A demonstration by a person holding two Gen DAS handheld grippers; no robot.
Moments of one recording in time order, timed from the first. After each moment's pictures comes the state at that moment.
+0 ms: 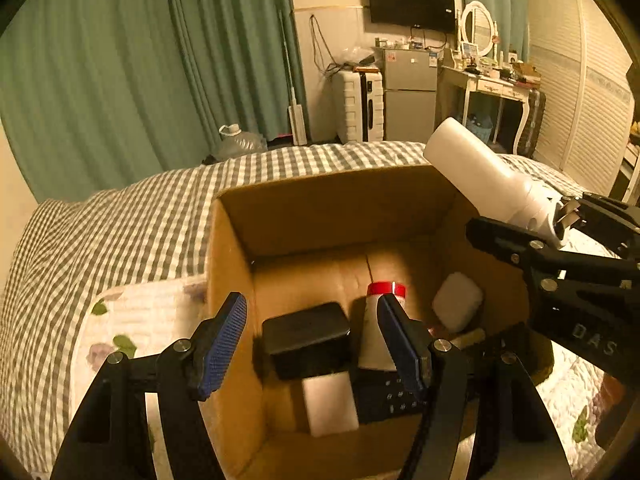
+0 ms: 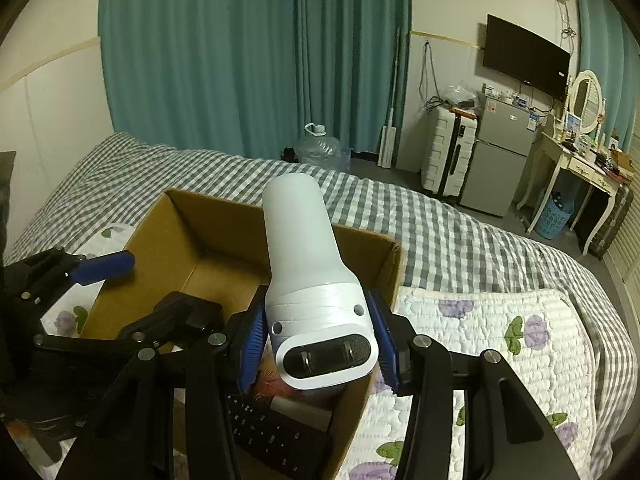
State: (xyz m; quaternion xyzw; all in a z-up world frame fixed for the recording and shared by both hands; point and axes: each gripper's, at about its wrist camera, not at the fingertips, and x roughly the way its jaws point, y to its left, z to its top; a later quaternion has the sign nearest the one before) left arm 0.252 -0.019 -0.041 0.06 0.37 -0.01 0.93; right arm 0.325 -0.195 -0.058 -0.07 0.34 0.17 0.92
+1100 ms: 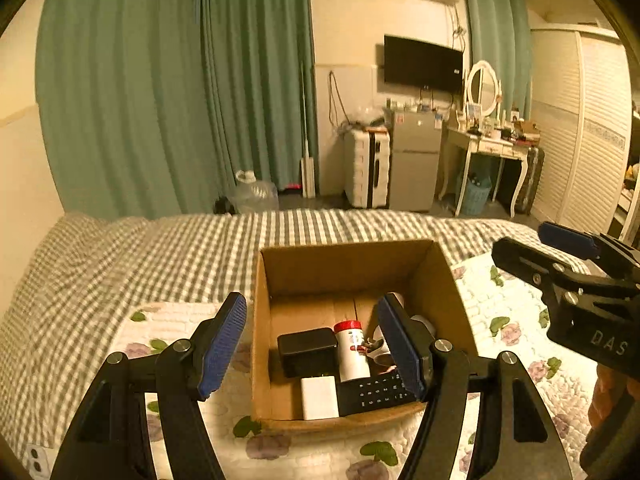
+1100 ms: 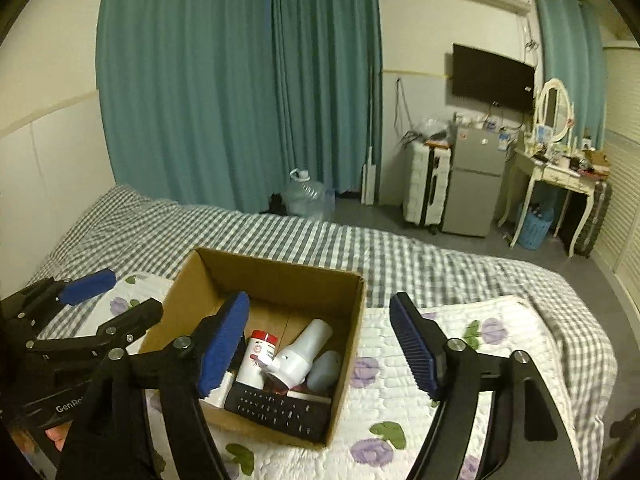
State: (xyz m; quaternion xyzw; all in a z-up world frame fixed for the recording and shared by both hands) left arm 0.176 -0.018 0.034 0.02 0.27 0.00 0.96; right arm 0.250 -0.226 0.012 -0.03 0.26 0.14 0.95
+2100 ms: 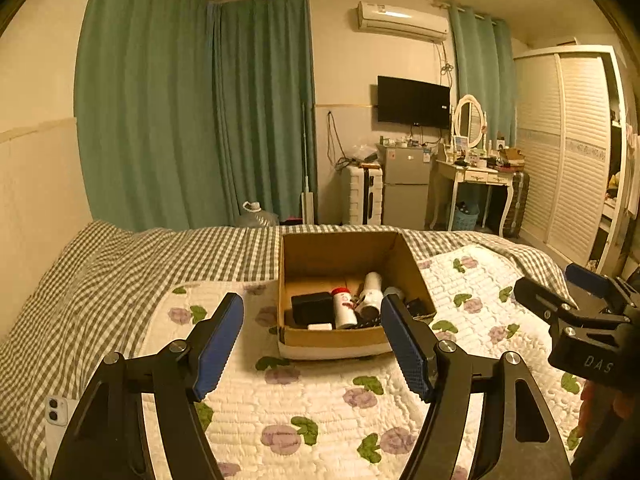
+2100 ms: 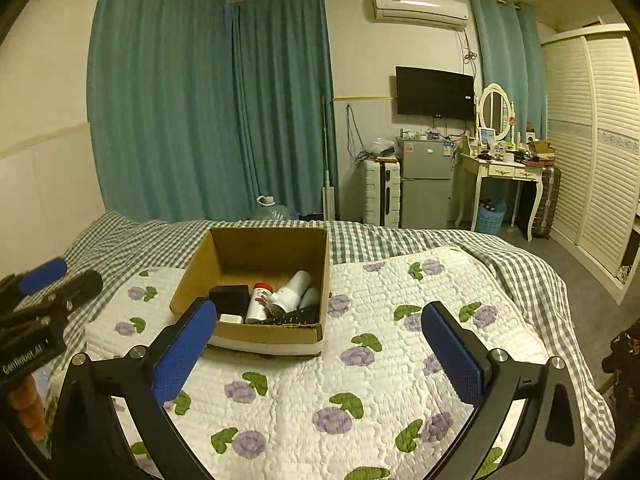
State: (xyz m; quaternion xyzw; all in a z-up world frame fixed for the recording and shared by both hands) left arm 0.026 -0.004 0.037 0.01 0.21 0.00 0.98; right arm 0.075 -0.255 0.007 0.01 0.21 0.06 0.98
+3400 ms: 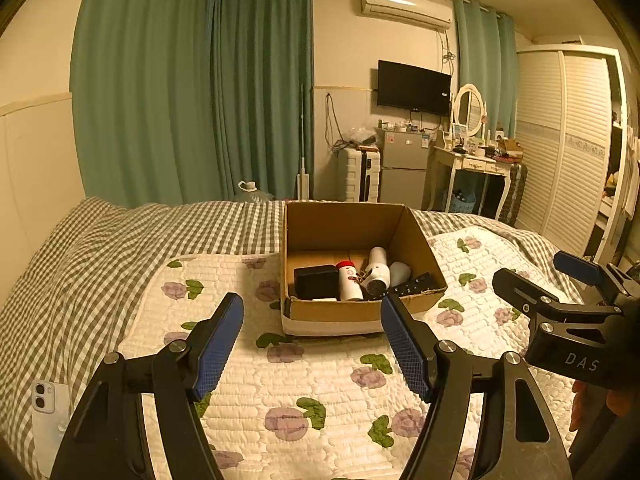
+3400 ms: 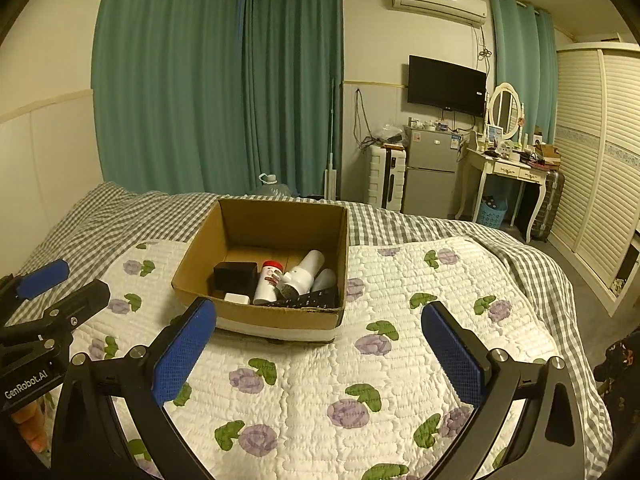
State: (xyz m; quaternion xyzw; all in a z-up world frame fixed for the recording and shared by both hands) left arm 0.029 0.013 0.013 0.00 0.24 -0.01 0.97; right arm 0.090 -0.215 -0.015 -0.02 0.24 0.06 0.97
